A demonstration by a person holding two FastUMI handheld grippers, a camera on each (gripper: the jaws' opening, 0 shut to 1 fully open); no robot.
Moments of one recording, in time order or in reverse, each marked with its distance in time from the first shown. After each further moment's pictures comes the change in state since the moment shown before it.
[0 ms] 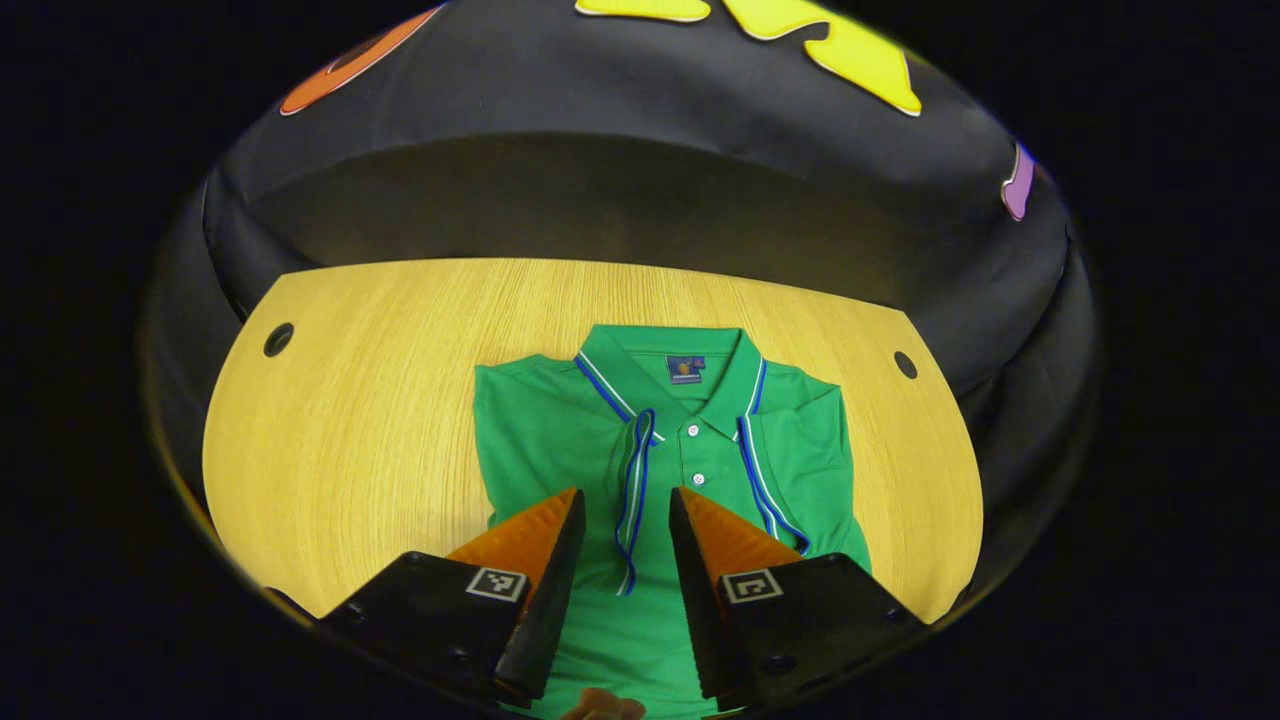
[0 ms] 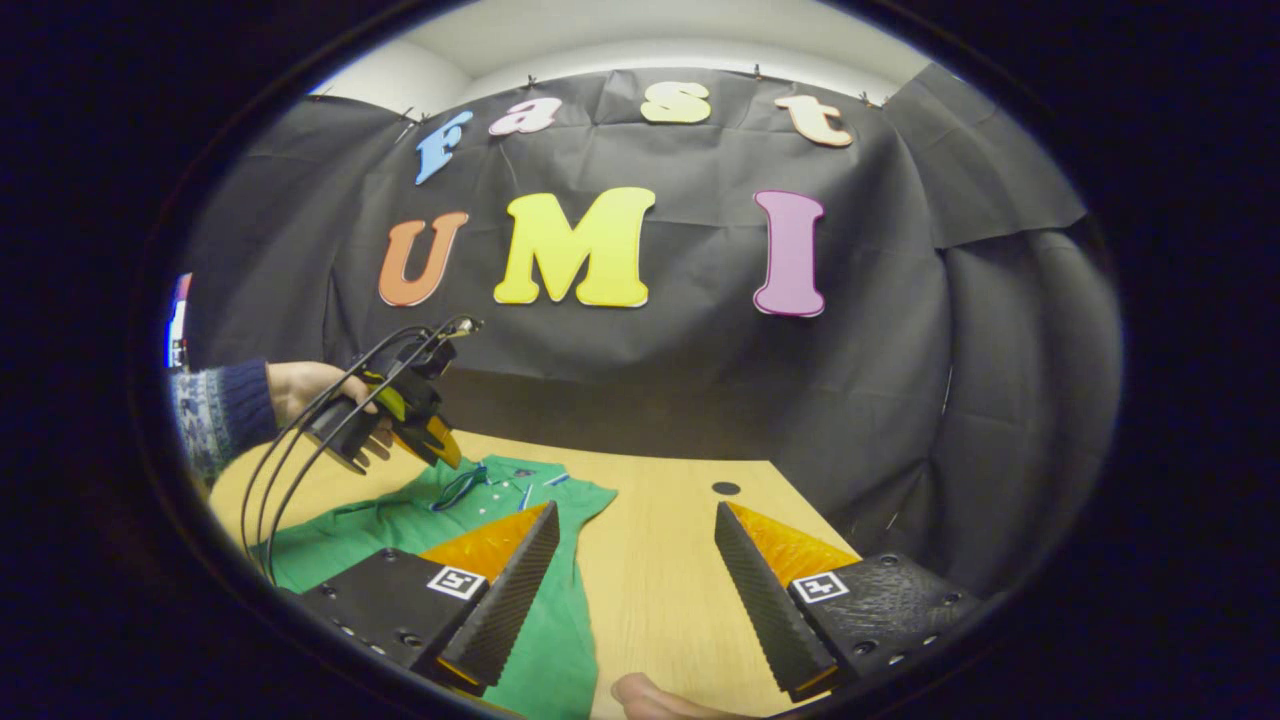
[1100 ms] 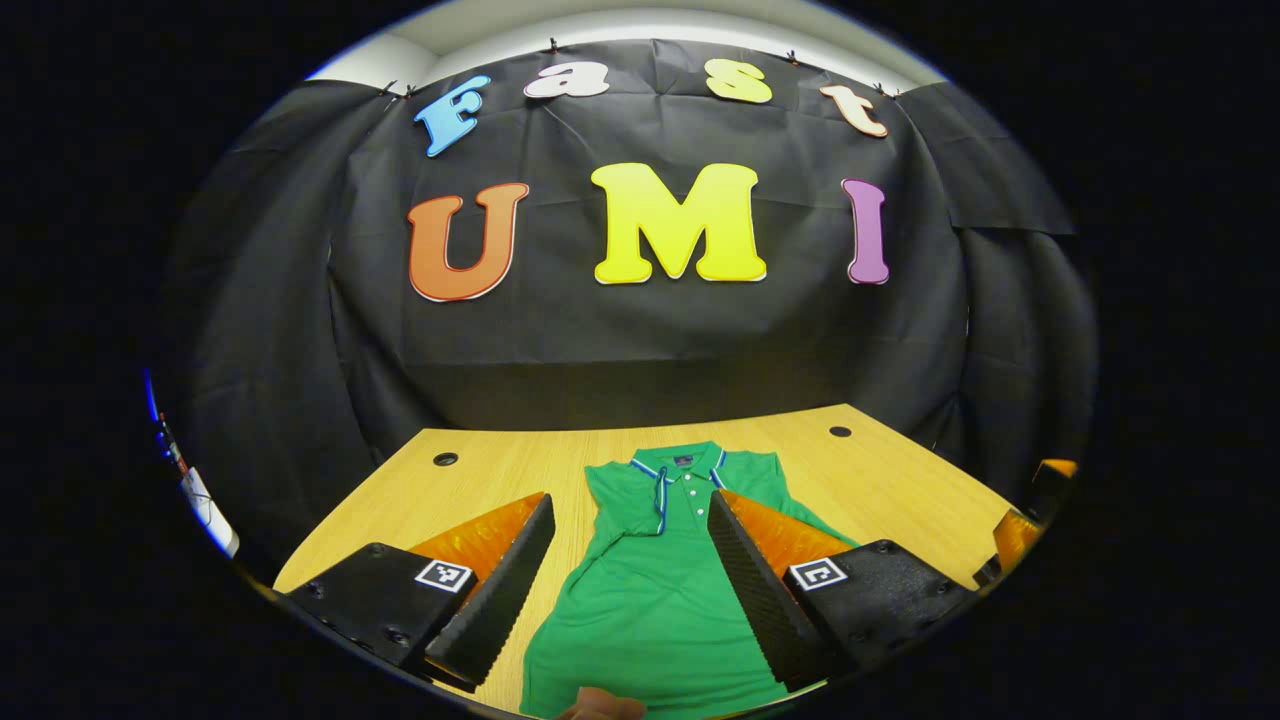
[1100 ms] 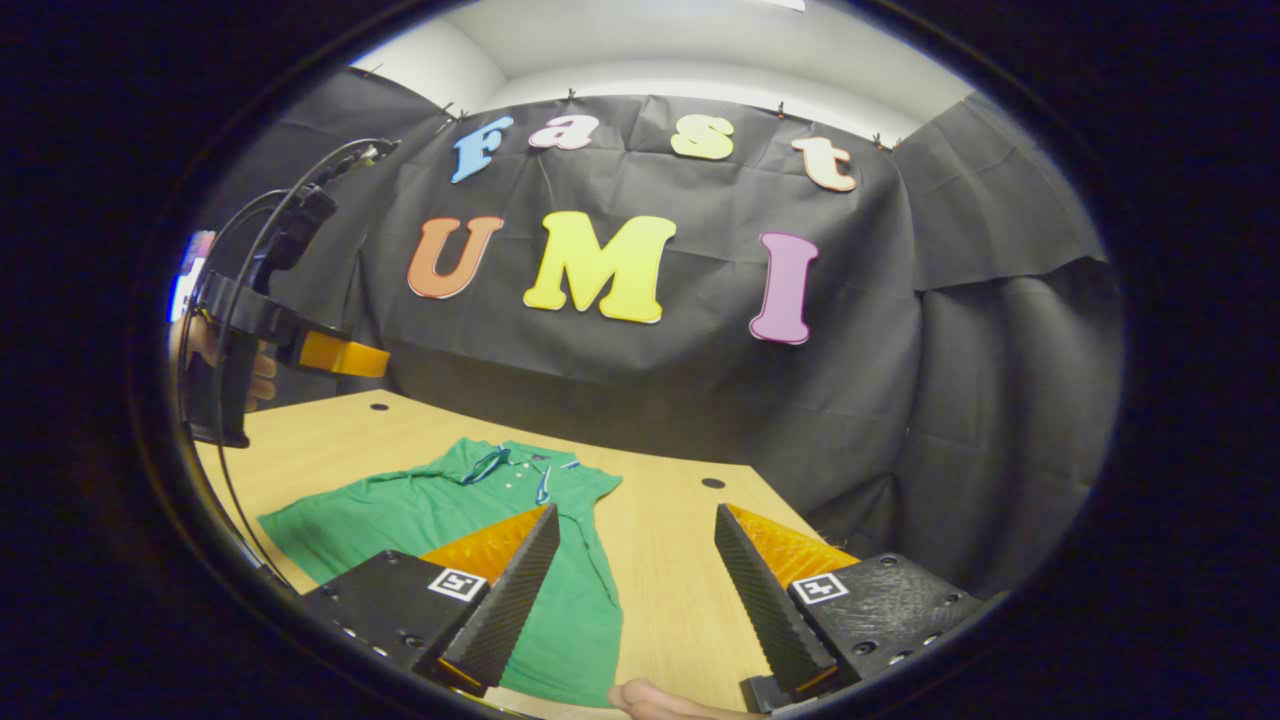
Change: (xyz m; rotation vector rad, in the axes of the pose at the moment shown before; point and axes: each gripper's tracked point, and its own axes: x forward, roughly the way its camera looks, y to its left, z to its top) left arm -0.250 0.005 -0.116 0.149 -0.631 0.103; right arm -0.115 0.030 -0.015 -0.106 -0.072 -0.064
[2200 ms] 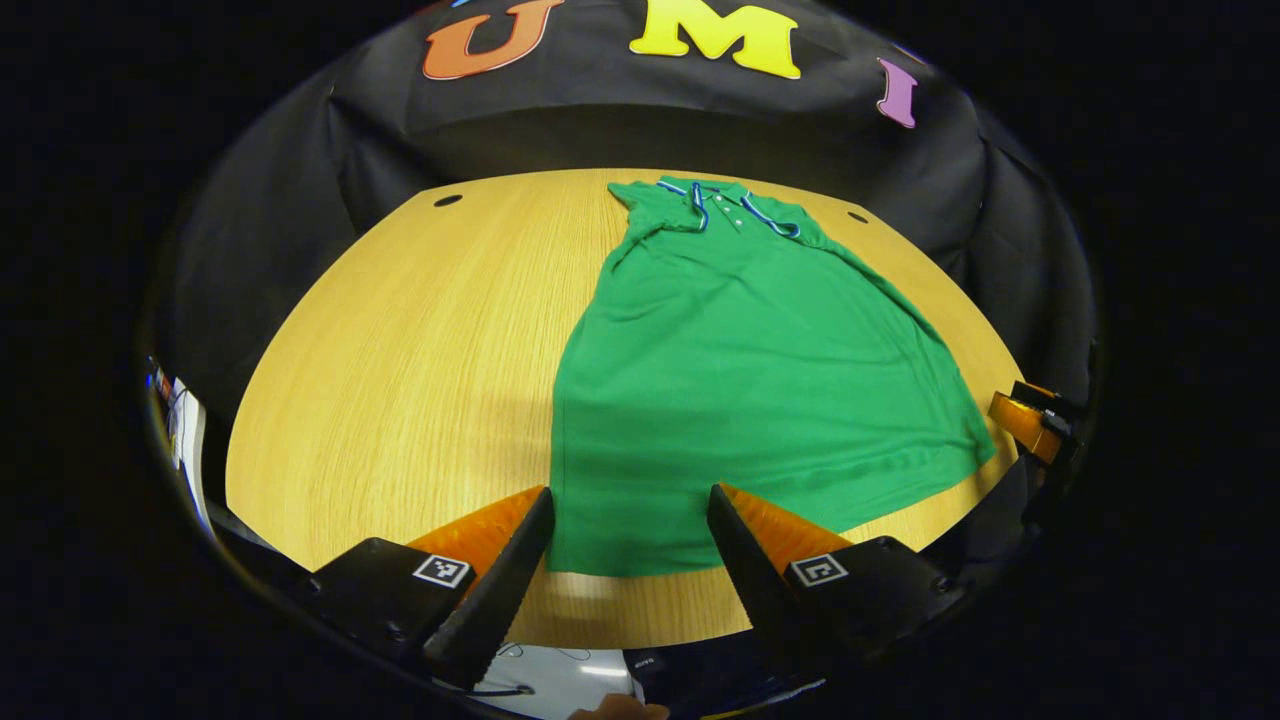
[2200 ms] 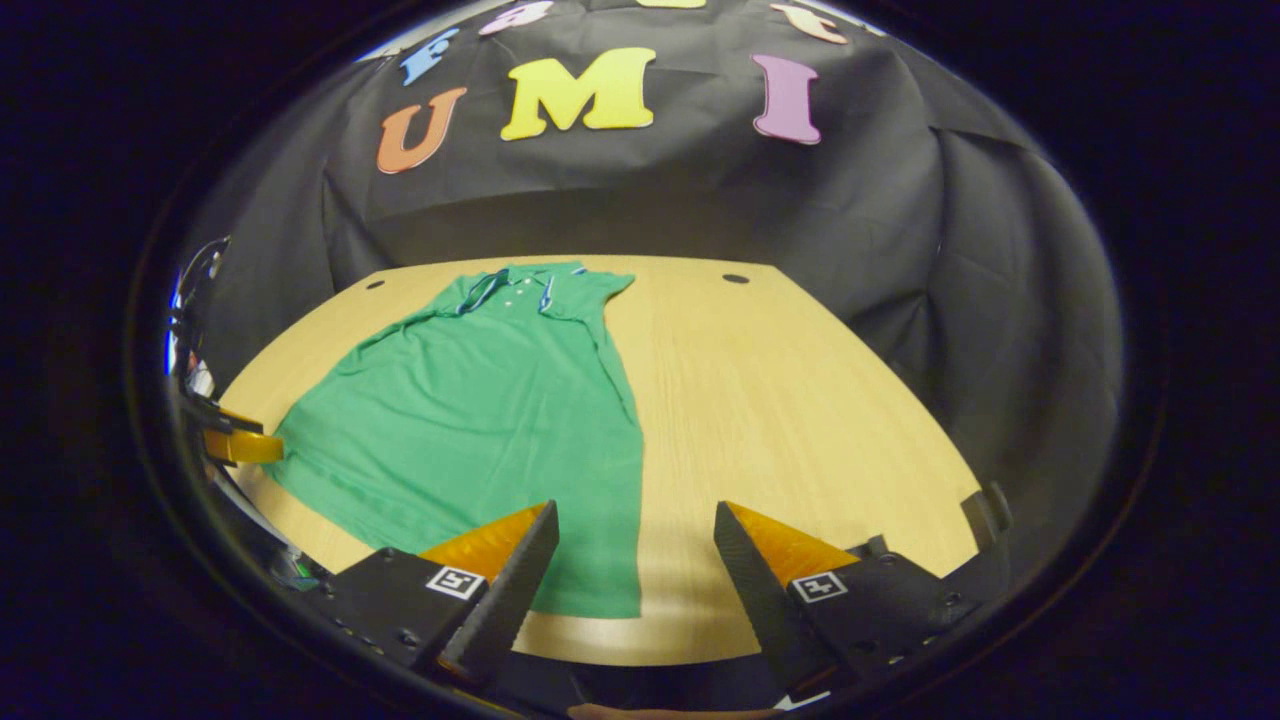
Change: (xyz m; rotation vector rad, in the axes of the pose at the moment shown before) left arm -0.072 0.042 -0.235 -0.081 0.659 -0.053; right arm -0.011 0.020 -0.166 0.152 0.605 0.068
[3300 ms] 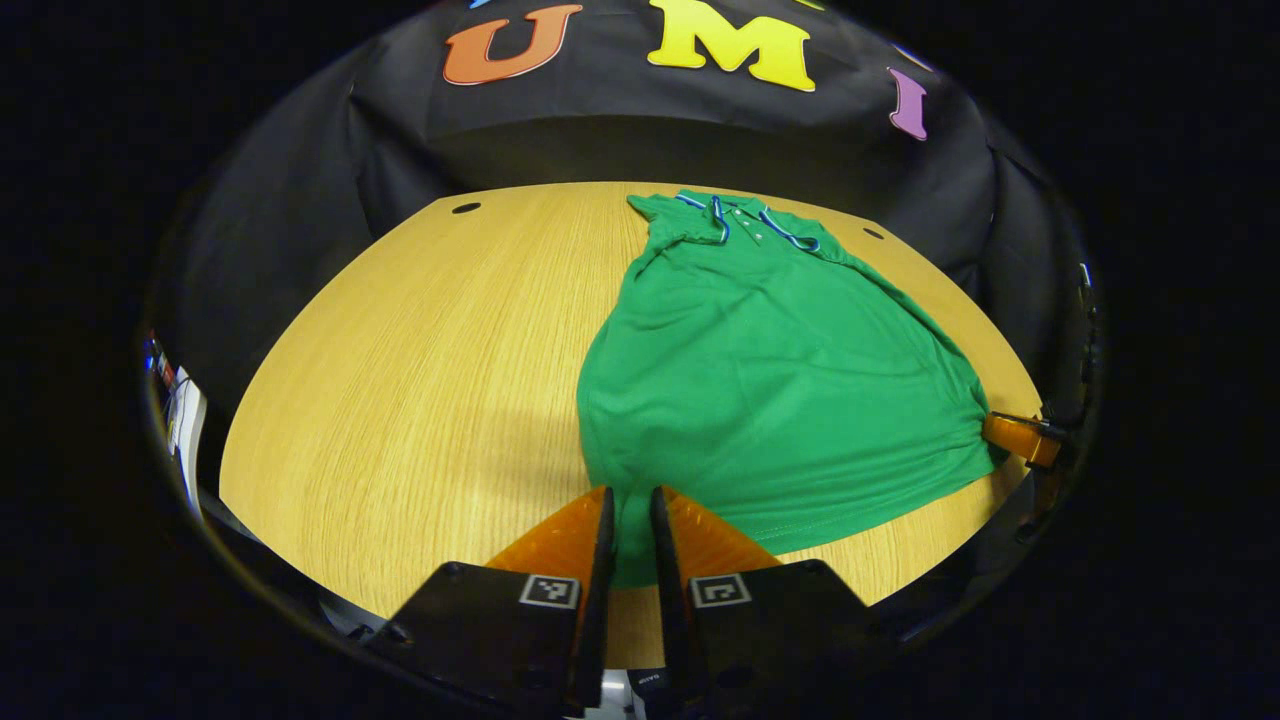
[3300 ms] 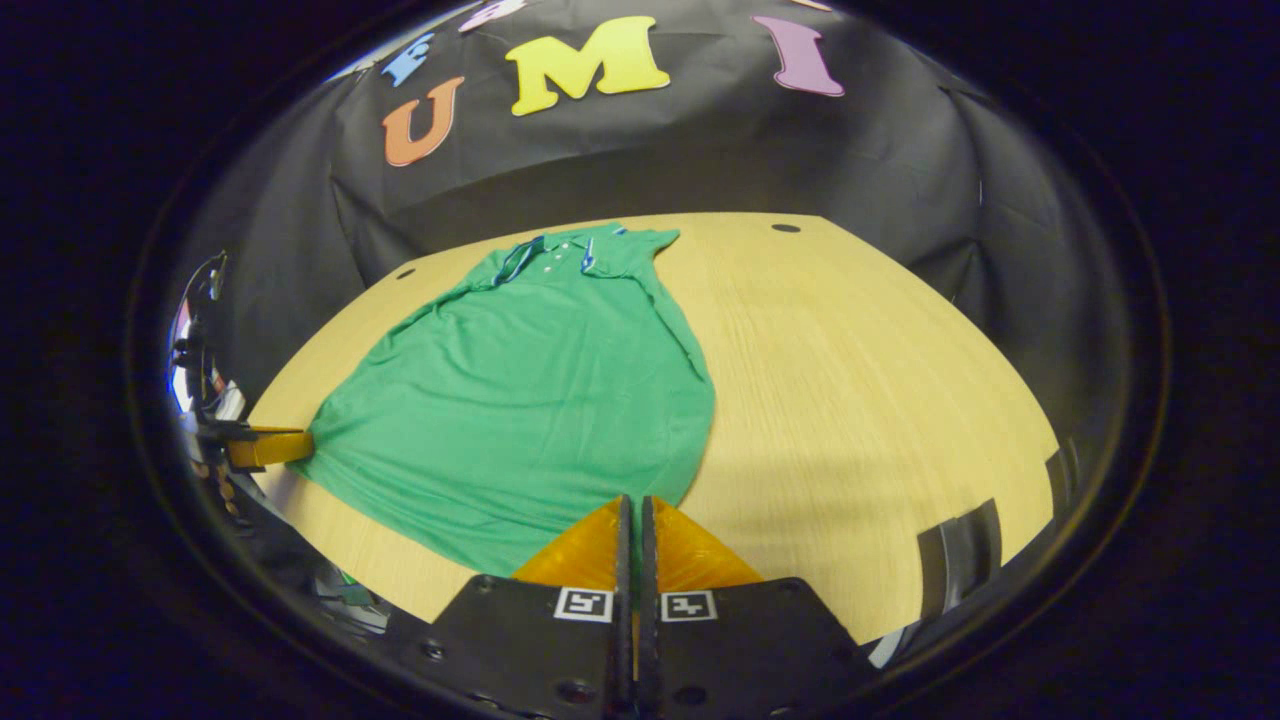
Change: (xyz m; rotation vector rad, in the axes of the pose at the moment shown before) left arm 0.007 0.001 0.011 -0.018 -0.106 0.005; right arm 0.031 0.040 -0.022 0.042 0.087 0.141
